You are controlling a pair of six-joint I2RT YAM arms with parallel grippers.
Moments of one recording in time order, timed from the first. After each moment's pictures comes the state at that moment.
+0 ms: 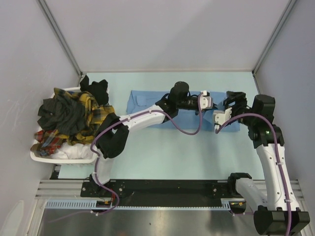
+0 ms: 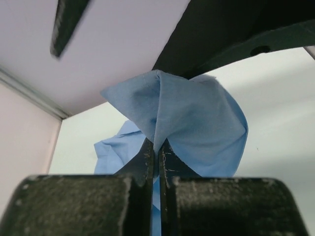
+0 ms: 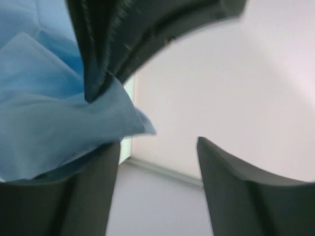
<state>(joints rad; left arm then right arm) -0.88 2.03 1.62 0.32 0.76 0.52 -0.01 0.86 1.00 -0.59 -0.59 -1.75</state>
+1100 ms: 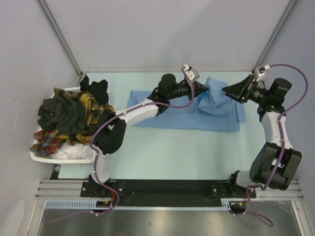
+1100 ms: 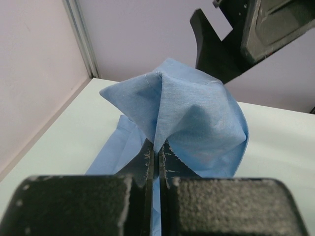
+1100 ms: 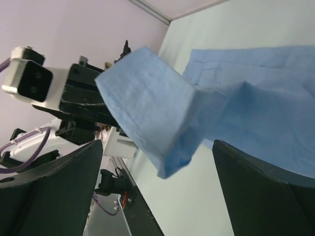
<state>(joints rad) -0.75 2.04 1.61 0.52 0.54 -0.02 -0.36 1.38 1.04 0.09 -1.23 0.70</state>
